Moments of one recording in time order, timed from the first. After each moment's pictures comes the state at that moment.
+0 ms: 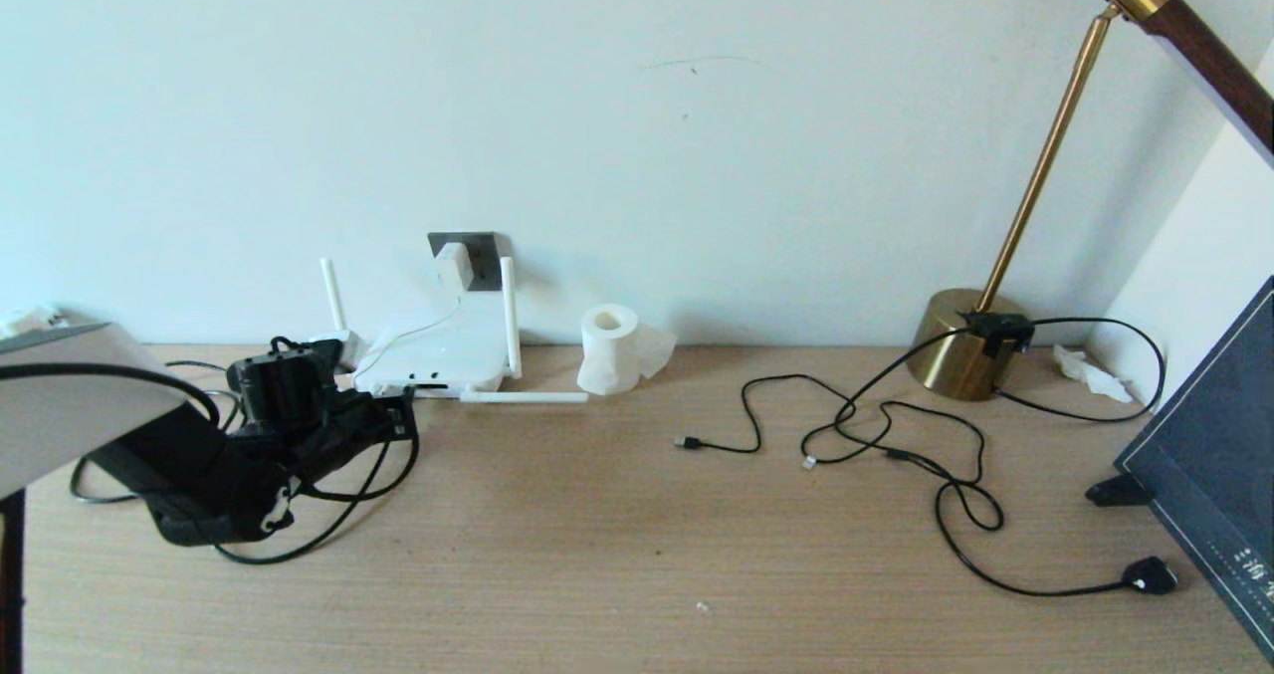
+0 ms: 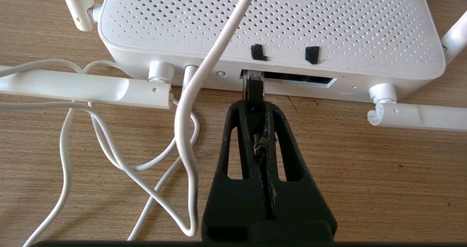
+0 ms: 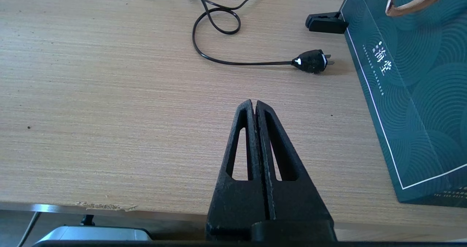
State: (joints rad) left arm 0.04 2.23 -0.90 -1.03 -0.08 -0.01; right arm 0.00 0.00 -0.10 0.25 0.00 -0.05
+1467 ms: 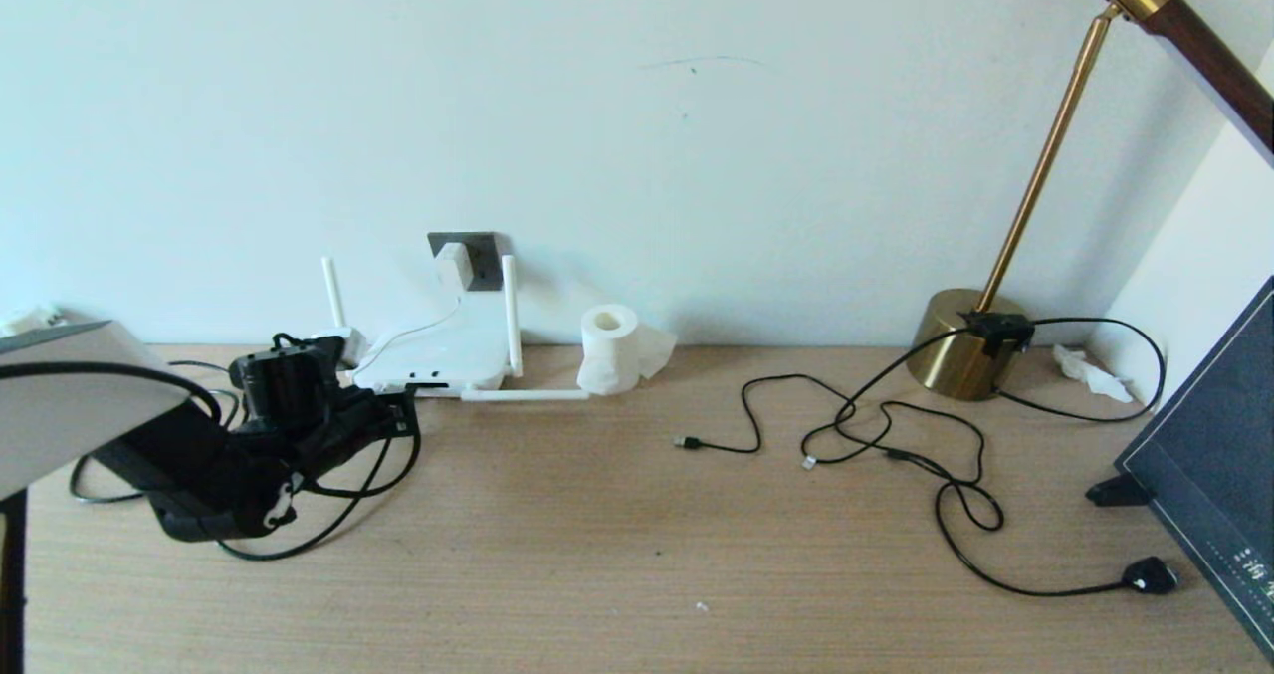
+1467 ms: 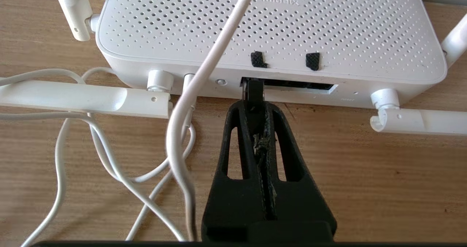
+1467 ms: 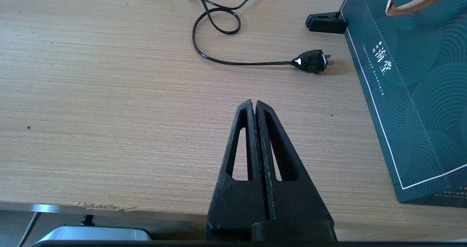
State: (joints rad) left arm 0.04 2.23 -0.92 -1.02 -0.08 -0.01; right arm 0.00 0.00 -0.10 0.25 0.00 -0.05
